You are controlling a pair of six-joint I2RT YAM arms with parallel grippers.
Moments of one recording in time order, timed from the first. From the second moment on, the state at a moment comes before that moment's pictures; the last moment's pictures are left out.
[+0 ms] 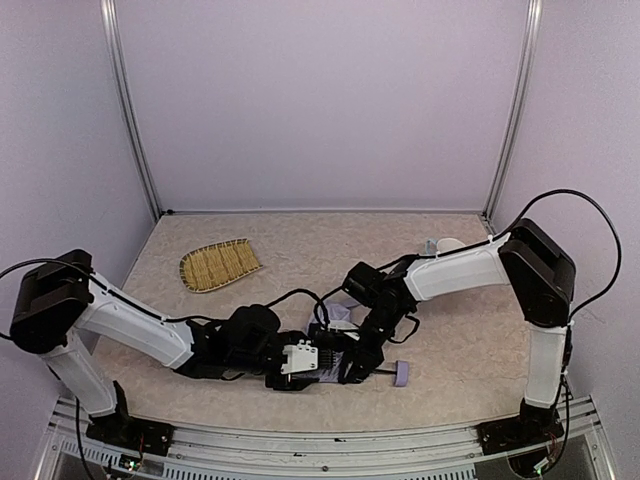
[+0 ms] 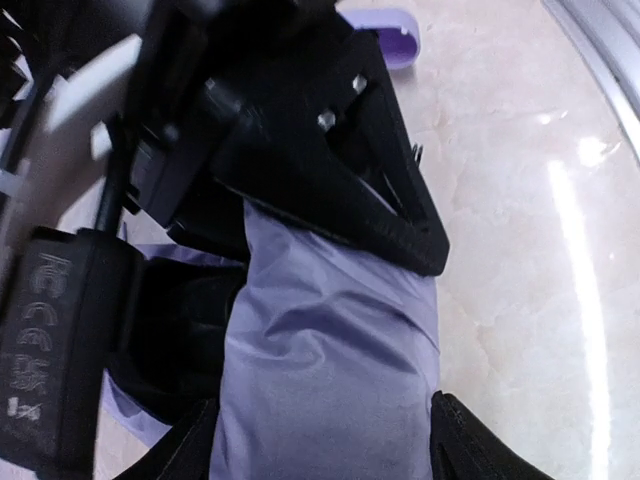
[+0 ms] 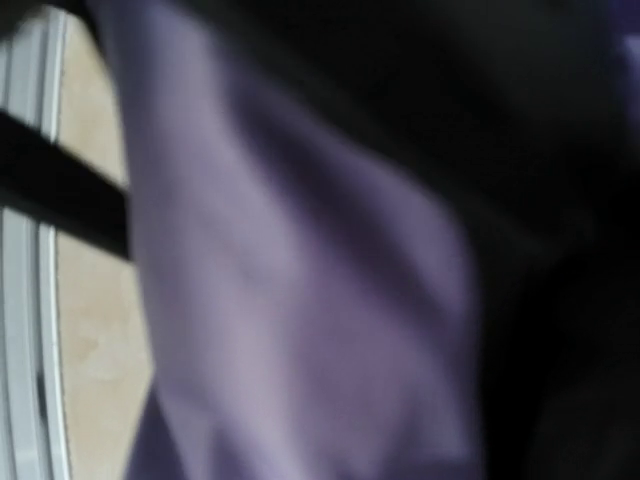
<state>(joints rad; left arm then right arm) -1.11 1.63 0.62 0.39 0.07 0.64 0.89 1.99 1.23 -0.64 -0.68 -0.44</state>
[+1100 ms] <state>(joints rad) -0.90 2.00 1.14 -0.07 0.55 0.45 1.05 1.22 0.70 -0.14 -0.08 -0.41</state>
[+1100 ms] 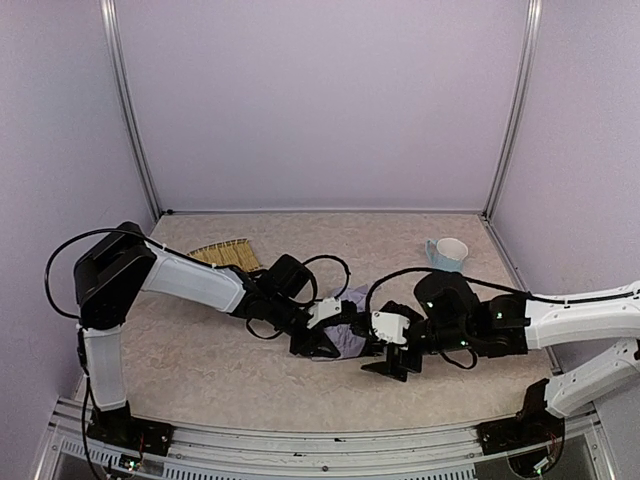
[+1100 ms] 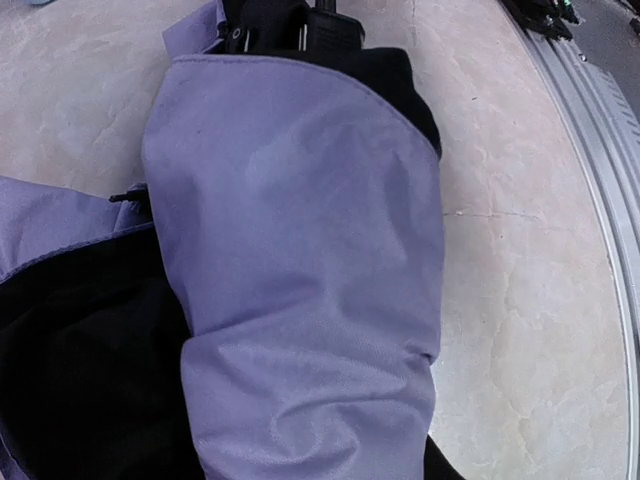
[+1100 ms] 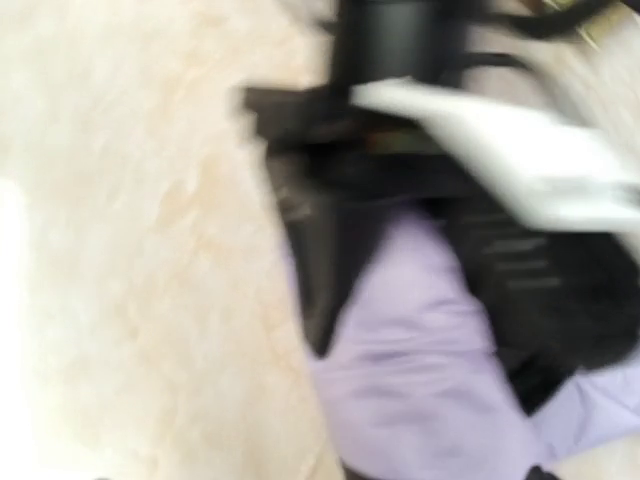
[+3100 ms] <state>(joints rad) -0.97 1.35 0.52 0.41 0.46 0.50 0.94 1.86 1.17 -0.63 -0.49 -0.45</state>
